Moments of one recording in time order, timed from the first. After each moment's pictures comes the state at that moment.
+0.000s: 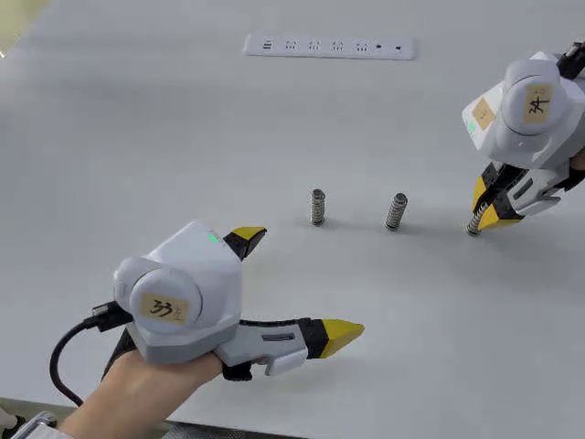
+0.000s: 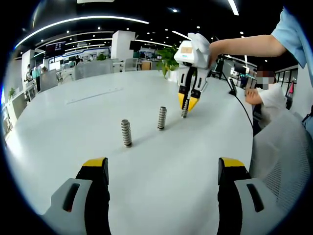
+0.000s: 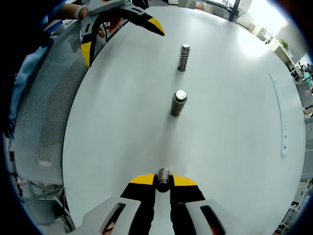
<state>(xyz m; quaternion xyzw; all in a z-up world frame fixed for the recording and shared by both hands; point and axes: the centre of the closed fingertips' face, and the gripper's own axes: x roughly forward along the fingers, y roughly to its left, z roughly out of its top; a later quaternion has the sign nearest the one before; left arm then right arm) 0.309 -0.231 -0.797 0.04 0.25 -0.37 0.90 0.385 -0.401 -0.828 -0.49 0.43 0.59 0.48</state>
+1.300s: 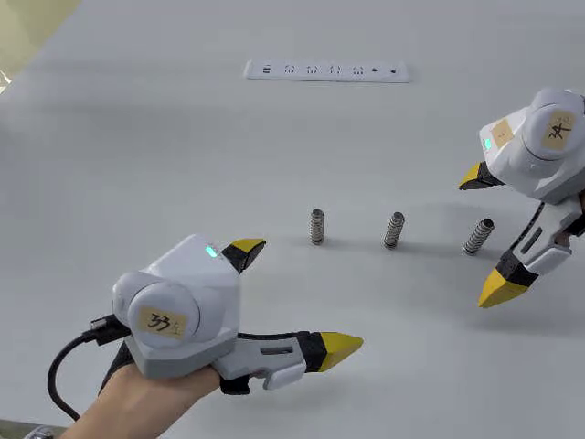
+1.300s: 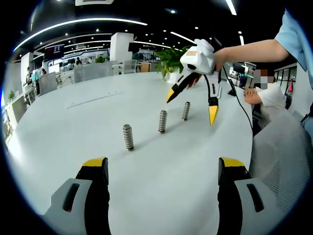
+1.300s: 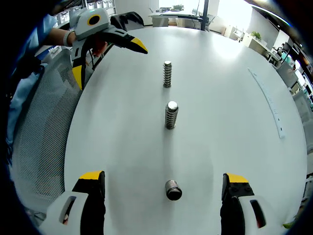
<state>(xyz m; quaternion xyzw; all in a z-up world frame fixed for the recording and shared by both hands) 0.311 -0.229 -0.790 0.04 0.24 -0.37 0.90 0.379 -0.388 -0.829 -0.38 0.41 0.58 0.59</state>
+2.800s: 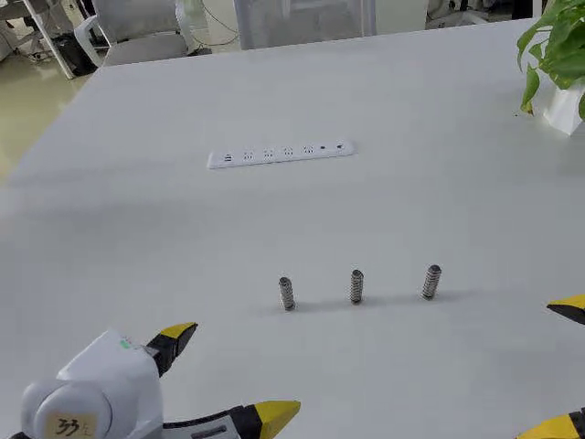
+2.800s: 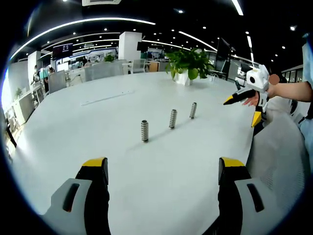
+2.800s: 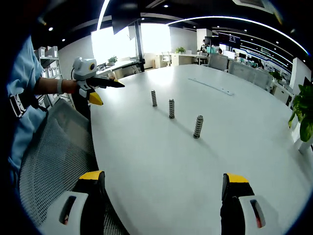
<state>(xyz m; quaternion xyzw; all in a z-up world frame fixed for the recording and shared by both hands) 0.292 -0.188 -0.770 0.04 0.25 -0.33 0.91 0.257 -0.456 -0.788 -0.13 0.34 0.43 0.83</state>
